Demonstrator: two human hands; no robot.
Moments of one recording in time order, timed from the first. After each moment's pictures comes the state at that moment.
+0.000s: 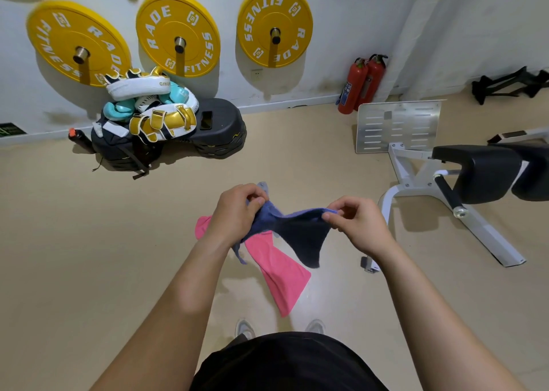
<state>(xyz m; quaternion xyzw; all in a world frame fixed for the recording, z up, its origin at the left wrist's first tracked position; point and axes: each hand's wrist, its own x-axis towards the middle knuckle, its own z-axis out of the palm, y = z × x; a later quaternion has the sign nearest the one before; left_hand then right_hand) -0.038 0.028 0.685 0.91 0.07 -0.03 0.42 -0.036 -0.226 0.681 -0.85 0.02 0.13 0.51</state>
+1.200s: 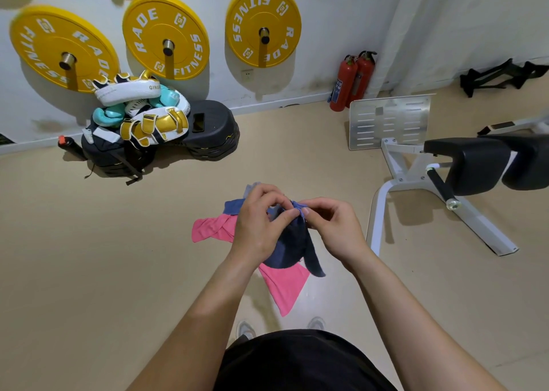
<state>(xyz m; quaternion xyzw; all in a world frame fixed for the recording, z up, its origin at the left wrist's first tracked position) -0.063 -0.022 0.684 0.86 0.00 0.07 0.51 -0.055 -0.185 0.684 -0.73 0.02 0.11 0.67</state>
